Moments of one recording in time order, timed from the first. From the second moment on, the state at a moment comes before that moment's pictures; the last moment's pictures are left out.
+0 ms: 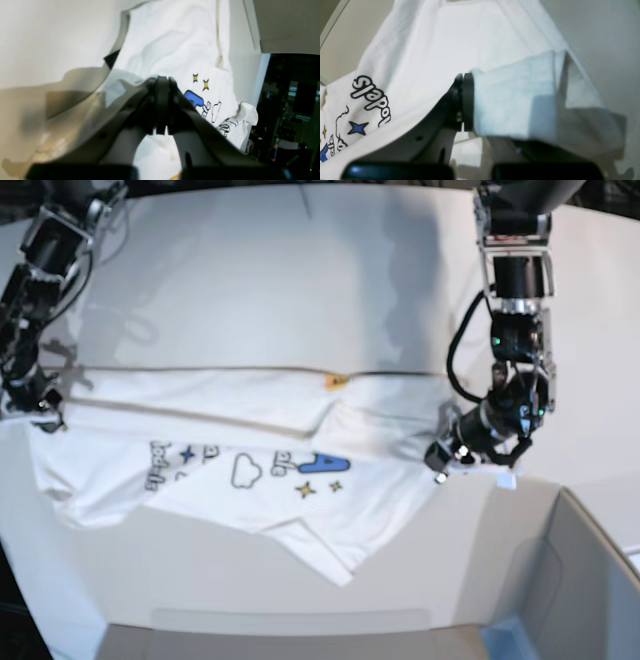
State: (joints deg) left arm -15.5 -12.1 -5.4 76.1 -58.0 16.3 50.2; right arm 10.9 21.7 33.6 67.7 35.0 10.7 -43.1
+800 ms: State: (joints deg) left arm 0.4 -12.3 -13.3 102.6 -57.5 16.3 51.3; right arm -8.9 16.6 37.8 95.7 38.5 10.8 -47.3
